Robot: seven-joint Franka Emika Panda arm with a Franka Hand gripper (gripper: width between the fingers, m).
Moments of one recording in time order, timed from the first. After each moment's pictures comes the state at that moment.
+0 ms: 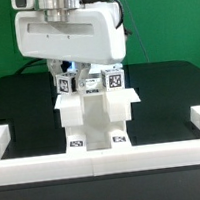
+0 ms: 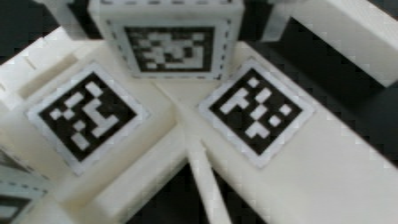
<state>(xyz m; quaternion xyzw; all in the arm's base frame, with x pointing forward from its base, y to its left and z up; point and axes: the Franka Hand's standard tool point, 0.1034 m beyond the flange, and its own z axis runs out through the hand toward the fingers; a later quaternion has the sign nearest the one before) 0.573 -0.078 0.106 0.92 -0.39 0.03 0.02</state>
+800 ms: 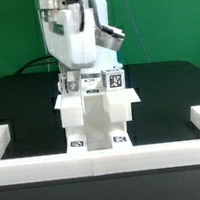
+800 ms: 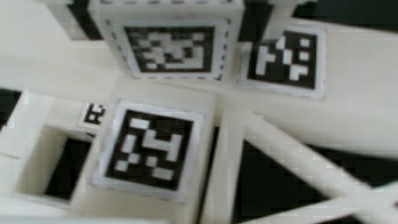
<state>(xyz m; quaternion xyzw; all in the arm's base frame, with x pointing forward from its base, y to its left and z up) 0.574 -0.077 0.106 0.75 -0.66 0.04 0.00</state>
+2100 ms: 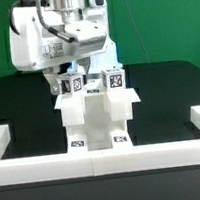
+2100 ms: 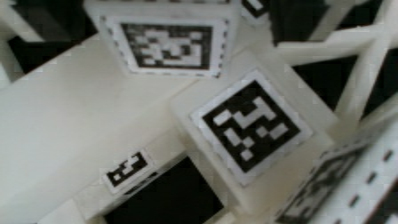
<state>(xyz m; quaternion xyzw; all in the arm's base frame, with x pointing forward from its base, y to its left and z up) 0.572 -0.077 0.104 0.47 -0.88 0.02 -0.03</state>
